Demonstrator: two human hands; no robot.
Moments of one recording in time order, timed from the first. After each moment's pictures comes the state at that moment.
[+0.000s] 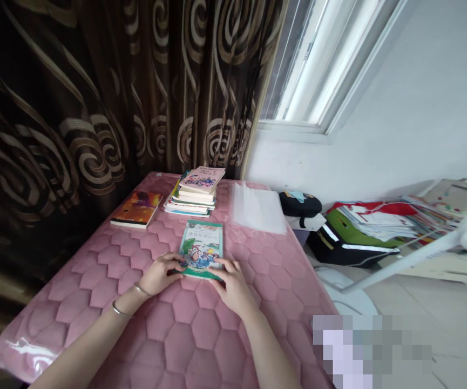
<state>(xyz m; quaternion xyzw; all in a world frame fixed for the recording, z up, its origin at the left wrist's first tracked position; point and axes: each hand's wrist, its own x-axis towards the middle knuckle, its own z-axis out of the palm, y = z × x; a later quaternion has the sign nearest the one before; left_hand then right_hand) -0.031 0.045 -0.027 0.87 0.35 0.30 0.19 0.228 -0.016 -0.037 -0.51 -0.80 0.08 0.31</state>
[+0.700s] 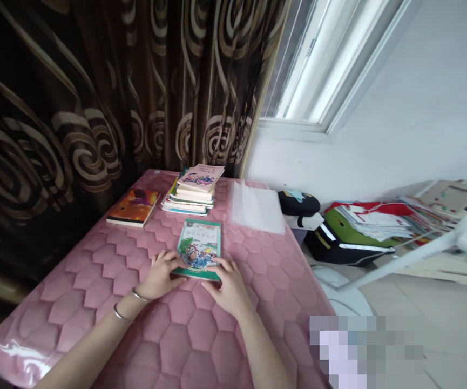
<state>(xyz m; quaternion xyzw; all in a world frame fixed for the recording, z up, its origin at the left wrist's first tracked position) -0.014 0.028 -0.014 0.85 0.46 0.22 0.15 0.223 -0.018 -0.028 -0.55 -0.77 0.12 0.30</state>
